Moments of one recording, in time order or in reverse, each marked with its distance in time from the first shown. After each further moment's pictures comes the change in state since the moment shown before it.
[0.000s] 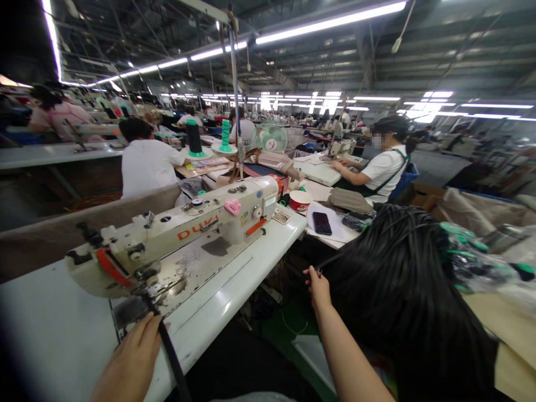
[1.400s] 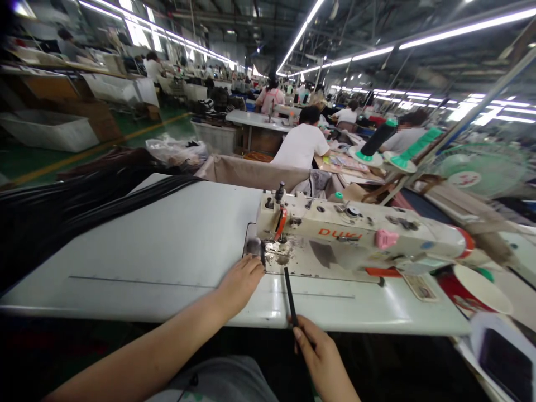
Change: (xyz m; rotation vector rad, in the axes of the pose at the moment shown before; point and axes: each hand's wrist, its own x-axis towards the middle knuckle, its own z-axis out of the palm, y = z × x) left_hand 0.042 0.036 -0.058 -0.132 -0.023 -0.316; right_hand -0.154 -0.057 0.111 -0.573 -1.312 -0.566
